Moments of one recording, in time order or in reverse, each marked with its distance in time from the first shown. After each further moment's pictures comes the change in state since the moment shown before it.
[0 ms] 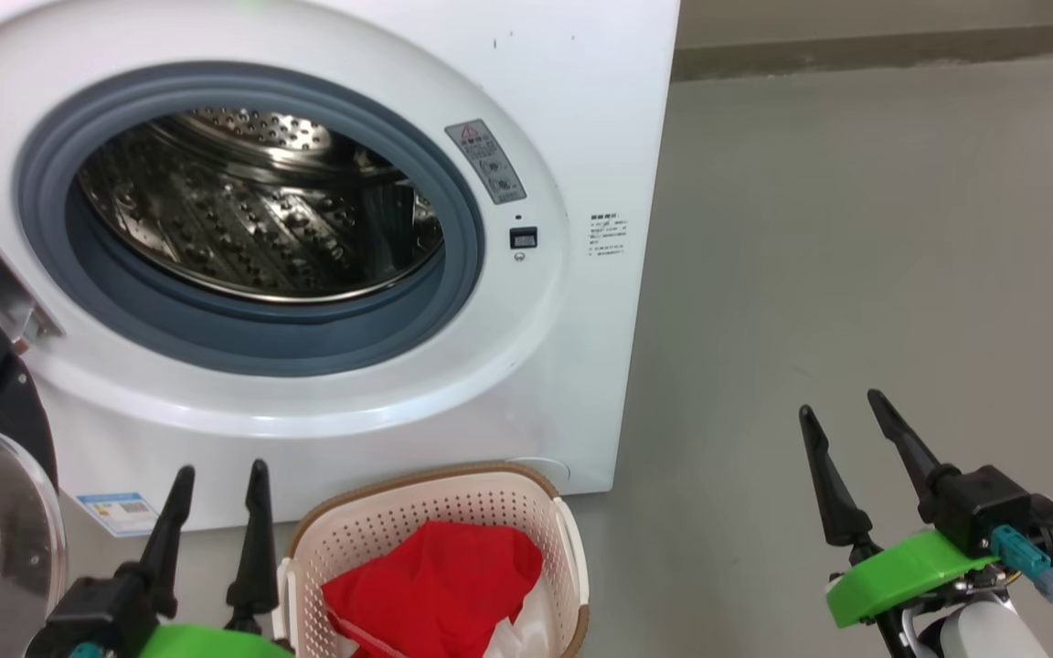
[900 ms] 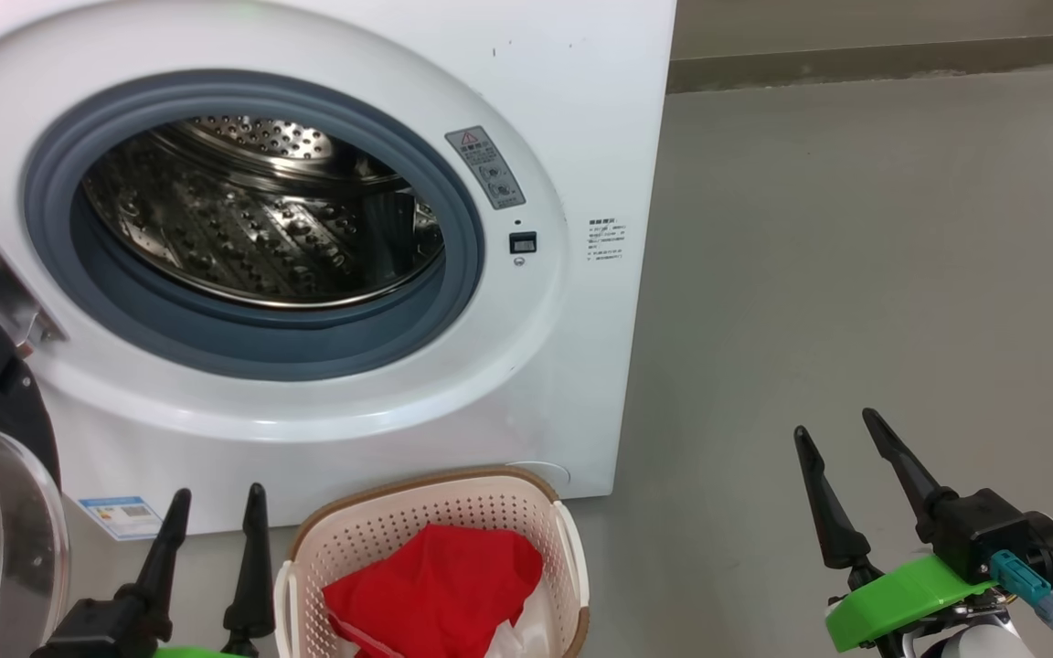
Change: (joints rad) left arm 0.063 0.026 -0.010 -0.029 0.006 0.026 0.002; right arm 0.066 -0.007 0.018 -0.058 -0.003 0.000 0.000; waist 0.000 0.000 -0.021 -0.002
